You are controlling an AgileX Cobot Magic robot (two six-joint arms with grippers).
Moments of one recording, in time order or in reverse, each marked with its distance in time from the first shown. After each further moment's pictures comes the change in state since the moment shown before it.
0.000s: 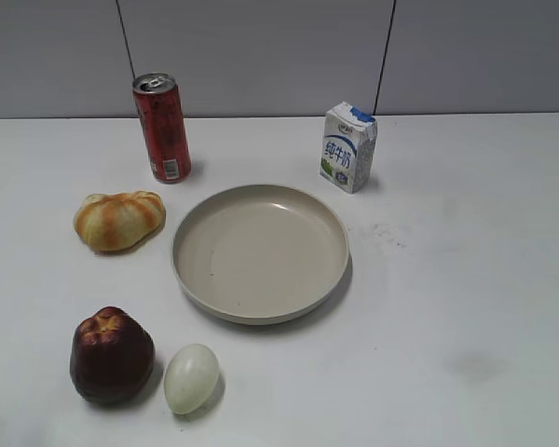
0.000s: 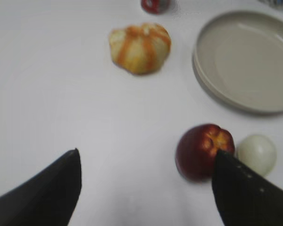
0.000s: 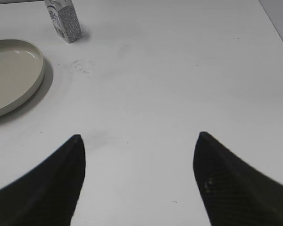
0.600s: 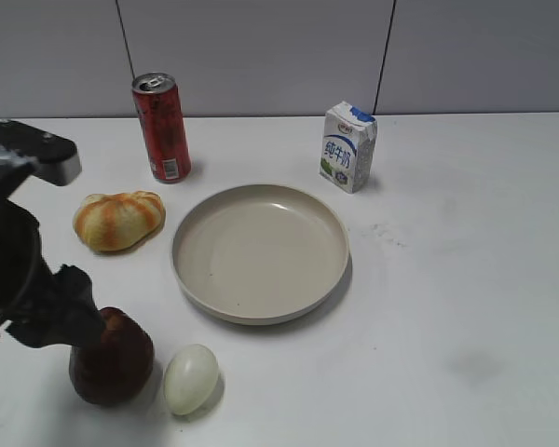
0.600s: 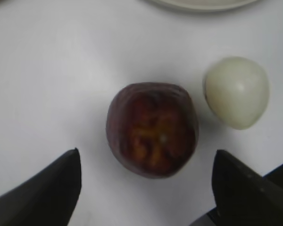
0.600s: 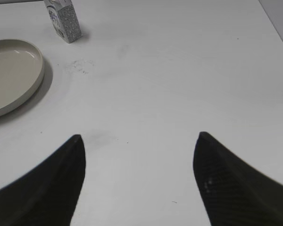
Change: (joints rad) left arm -0.339 0.729 -0.189 0.035 -0.019 0.024; right arm 0.000 0.000 0.000 0.000 0.000 0.000
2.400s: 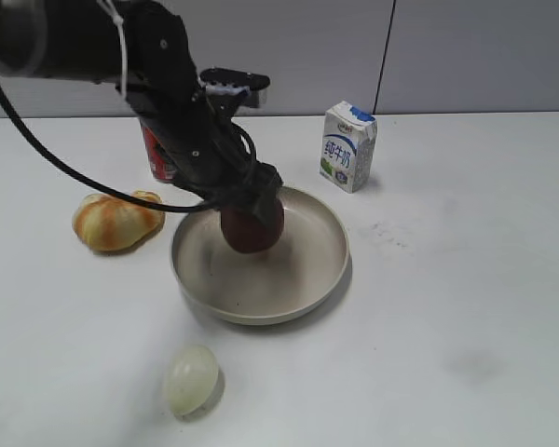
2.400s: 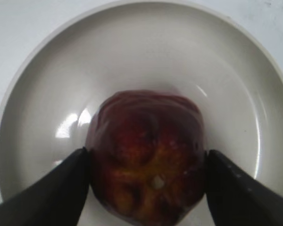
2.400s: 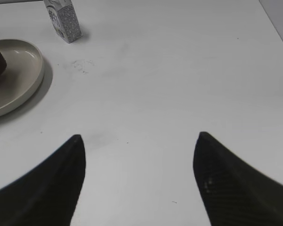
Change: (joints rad) left arm -0.074 0.624 -0.706 -0.086 -0.027 0.026; right arm 0.000 0.000 0.000 0.000 0.000 -0.001
